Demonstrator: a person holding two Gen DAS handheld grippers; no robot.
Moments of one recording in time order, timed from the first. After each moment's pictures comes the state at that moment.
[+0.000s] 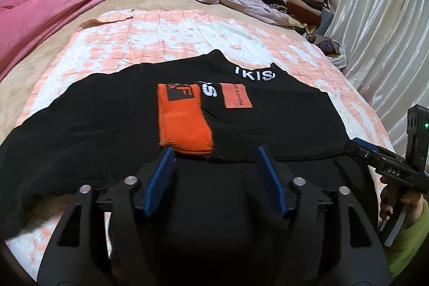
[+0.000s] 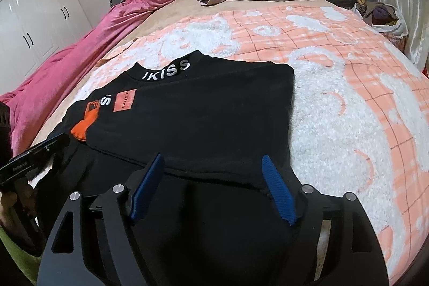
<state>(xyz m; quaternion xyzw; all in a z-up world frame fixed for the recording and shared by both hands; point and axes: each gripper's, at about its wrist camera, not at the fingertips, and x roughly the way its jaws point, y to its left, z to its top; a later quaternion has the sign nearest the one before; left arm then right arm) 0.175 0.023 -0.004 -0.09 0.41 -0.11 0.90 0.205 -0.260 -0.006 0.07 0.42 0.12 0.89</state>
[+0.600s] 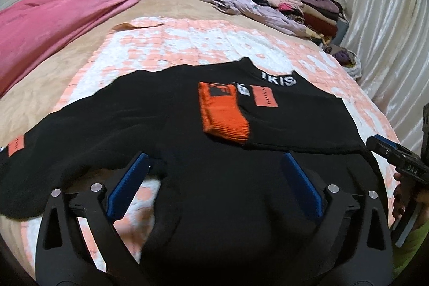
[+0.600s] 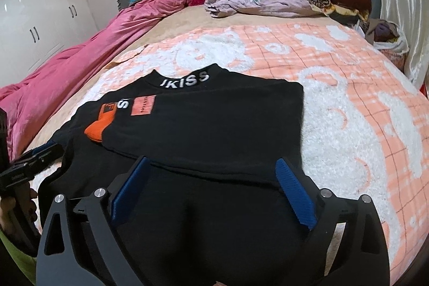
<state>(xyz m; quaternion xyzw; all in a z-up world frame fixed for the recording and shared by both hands) 0.142 0.057 0.002 -0.09 0.39 -0.06 0.92 0.186 -0.234 0.015 0.05 0.39 0.13 0.91</state>
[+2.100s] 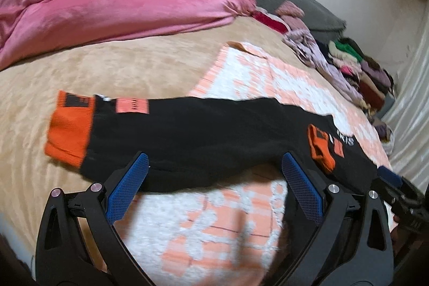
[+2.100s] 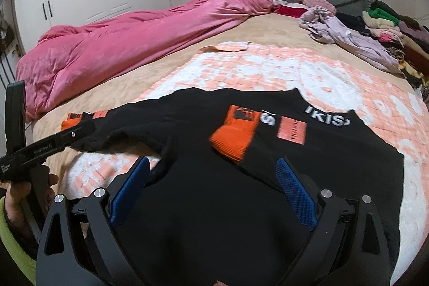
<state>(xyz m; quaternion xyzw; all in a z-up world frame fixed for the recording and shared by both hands) 0.062 0.201 0.004 -0.23 0.32 0.12 0.91 0.174 -0.041 0.043 -0.07 0.36 0.30 0.88</state>
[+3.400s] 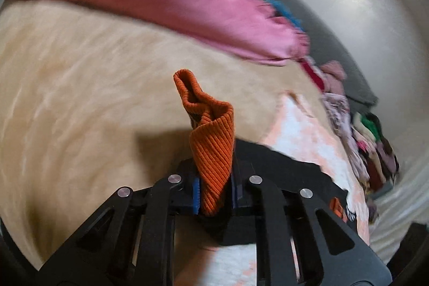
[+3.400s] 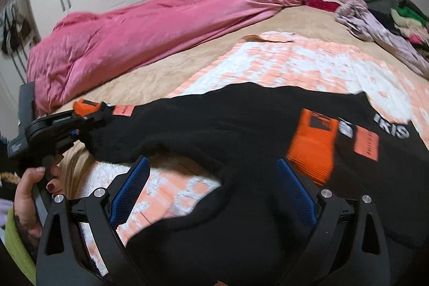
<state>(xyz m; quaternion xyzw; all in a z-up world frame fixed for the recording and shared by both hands) 0.036 0.286 -0.015 -0.37 0.24 0.20 0.87 0.188 0.030 0.017 -0.05 0.38 0.35 0.85</state>
